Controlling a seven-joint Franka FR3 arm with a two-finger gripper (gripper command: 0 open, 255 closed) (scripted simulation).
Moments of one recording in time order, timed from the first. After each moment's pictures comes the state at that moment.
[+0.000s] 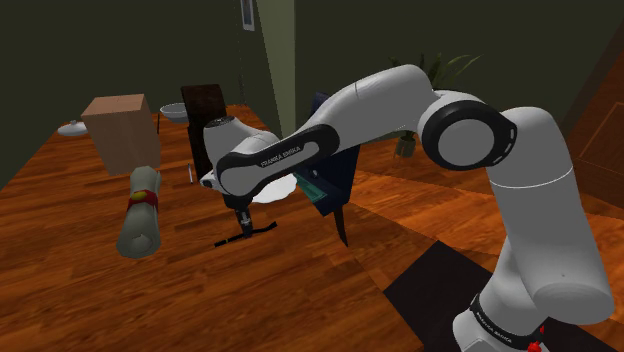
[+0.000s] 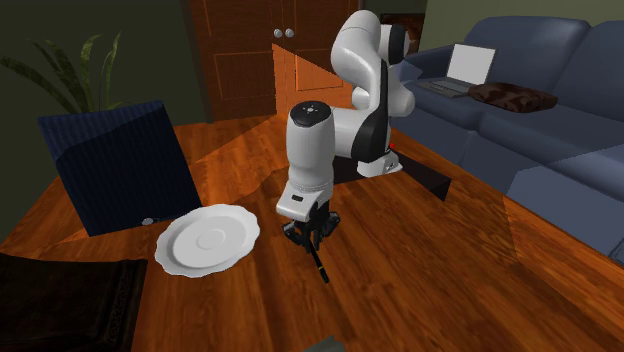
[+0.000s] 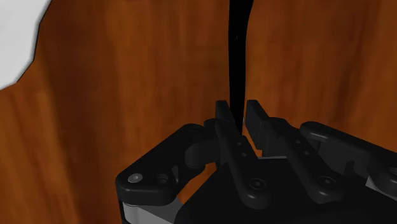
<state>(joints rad) 0.44 0.58 0.17 -1.52 -0.12 2.02 -0.69</state>
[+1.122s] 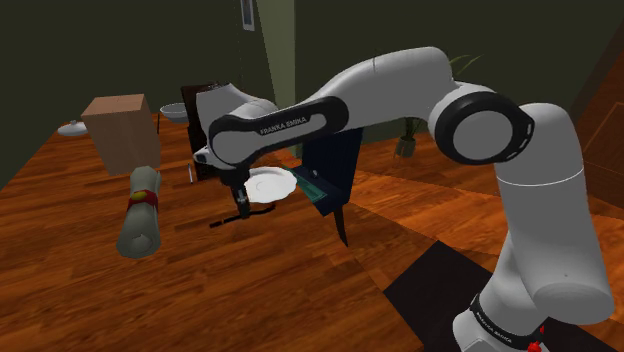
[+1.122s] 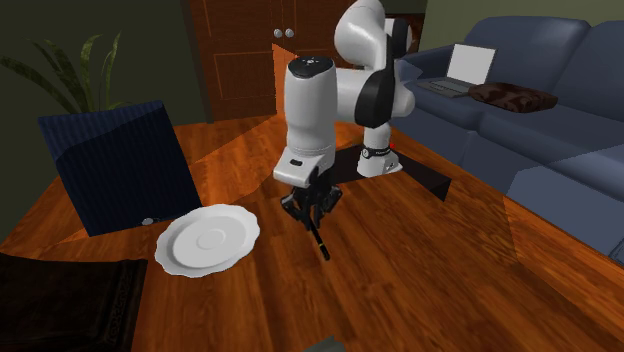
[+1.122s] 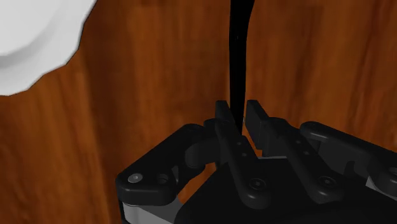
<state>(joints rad) 0.44 0.51 0.18 -1.42 -0.11 1.86 -0.71</state>
